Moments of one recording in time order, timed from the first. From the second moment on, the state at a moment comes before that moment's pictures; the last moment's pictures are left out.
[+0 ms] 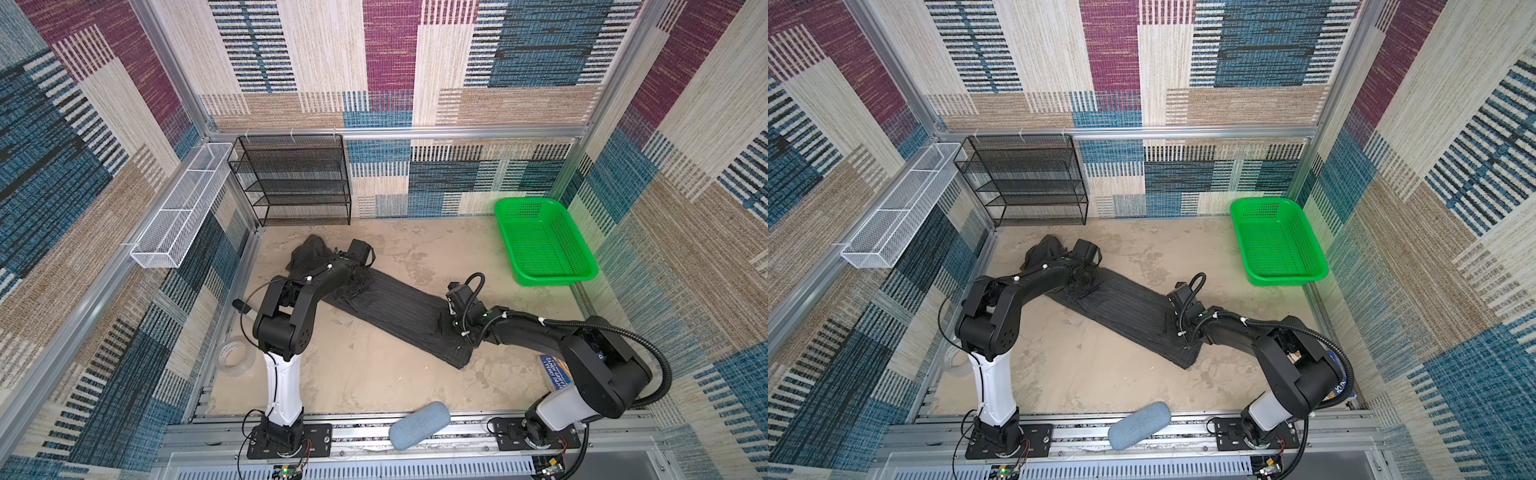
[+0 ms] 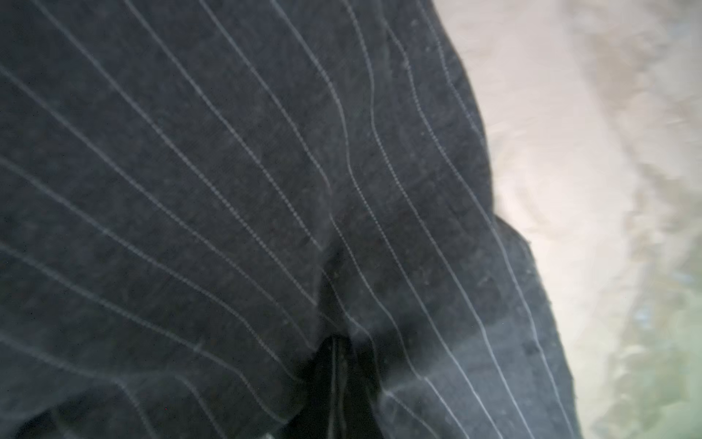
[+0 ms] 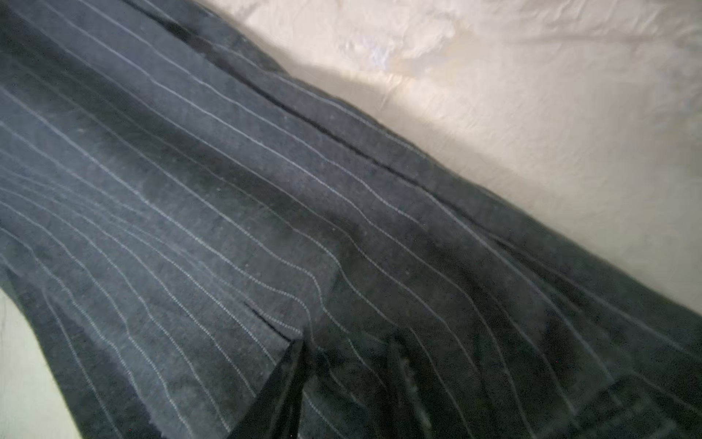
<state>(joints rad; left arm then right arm) -0.40 2.06 1.44 -0.51 -0.07 -0.91 0.59 1.54 0.68 -0.17 0.02 0.55</state>
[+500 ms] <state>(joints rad) -0.58 2.34 1.92 -0.59 -0.01 -0.81 0.73 1.35 0.53 -0.20 0.00 0.80</state>
